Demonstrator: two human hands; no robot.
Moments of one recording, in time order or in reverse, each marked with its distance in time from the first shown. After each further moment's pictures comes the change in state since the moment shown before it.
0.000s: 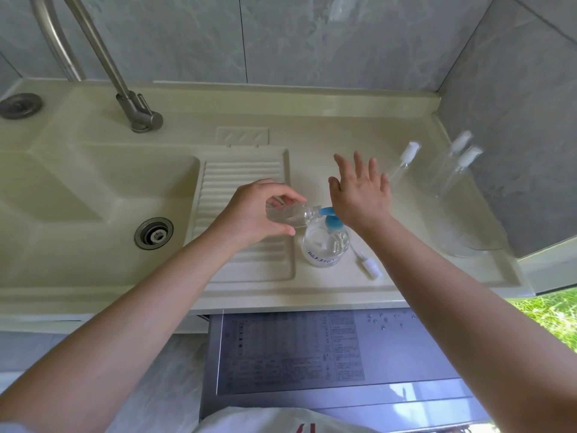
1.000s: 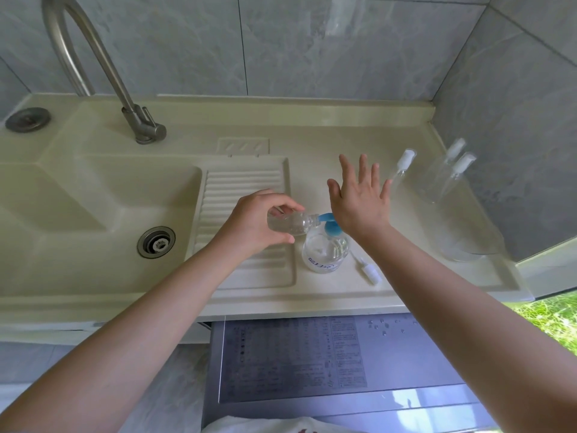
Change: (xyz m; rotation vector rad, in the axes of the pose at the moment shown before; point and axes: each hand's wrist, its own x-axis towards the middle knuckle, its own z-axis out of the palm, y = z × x) left_hand -0.006 0.004 0.003 0.030 0.037 -0.004; right_hand -0.004 -0.001 -0.002 0.031 0.094 0.013
